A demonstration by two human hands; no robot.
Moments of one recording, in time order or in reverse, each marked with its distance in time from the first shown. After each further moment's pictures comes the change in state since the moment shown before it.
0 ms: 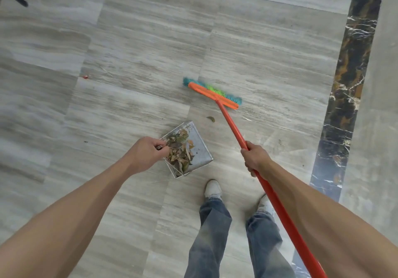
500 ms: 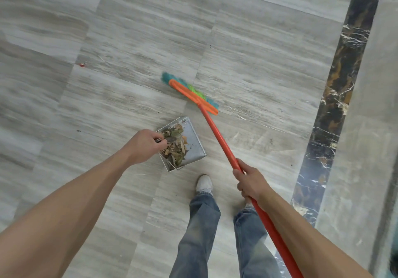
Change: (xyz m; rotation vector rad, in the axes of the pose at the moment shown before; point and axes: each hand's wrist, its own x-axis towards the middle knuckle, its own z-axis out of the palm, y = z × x) left_hand -0.006 0.000 0.000 -0.030 -0.024 -0.039; right_hand -0.078 0.038 0.015 0.093 -0.097 -0.056
